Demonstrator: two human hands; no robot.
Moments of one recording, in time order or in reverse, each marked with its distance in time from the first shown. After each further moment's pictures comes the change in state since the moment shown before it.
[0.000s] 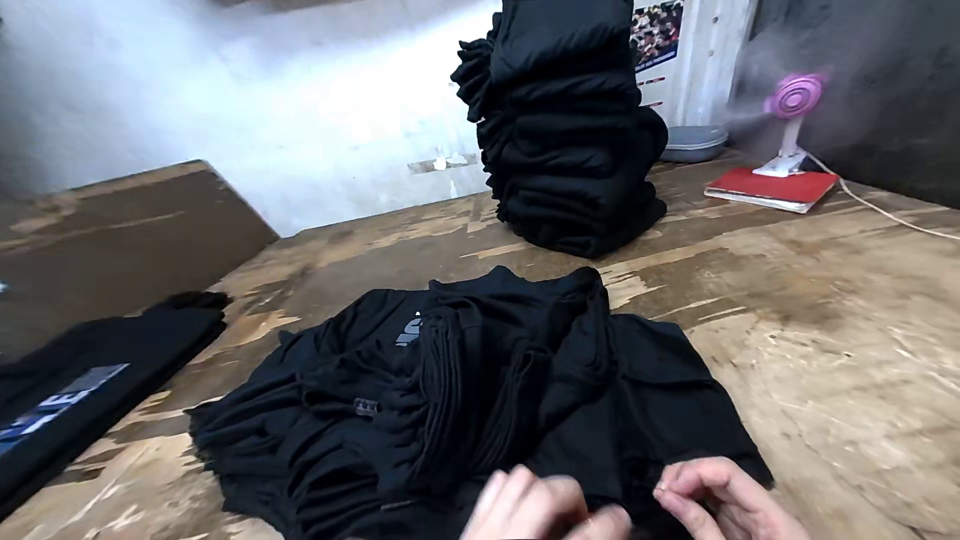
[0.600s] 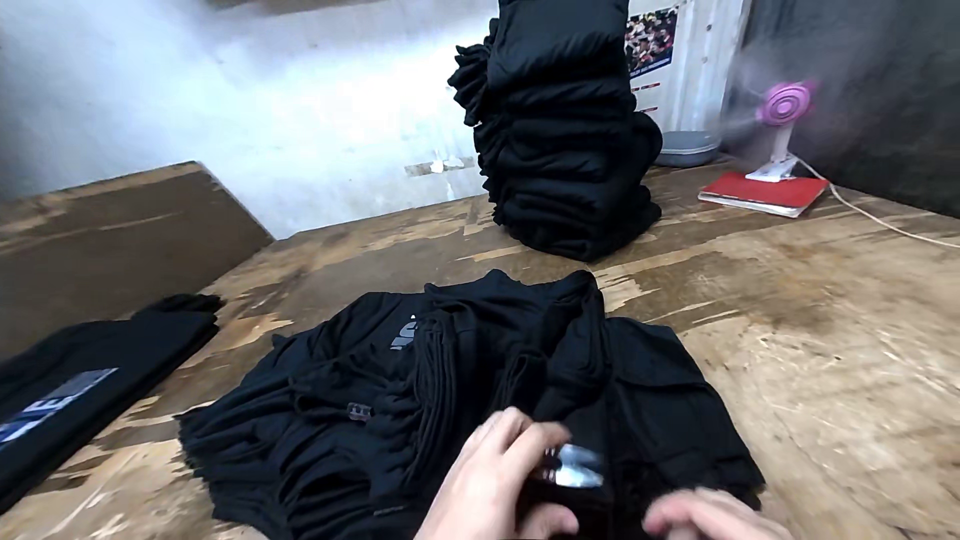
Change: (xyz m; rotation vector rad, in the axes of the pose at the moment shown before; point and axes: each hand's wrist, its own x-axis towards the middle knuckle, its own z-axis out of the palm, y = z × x) left_hand 0.028 -0.041 -0.010 -0.002 -0.109 -0.121; right_hand 0.001 -0.031 -0.013 -0.539 -0.294 0.026
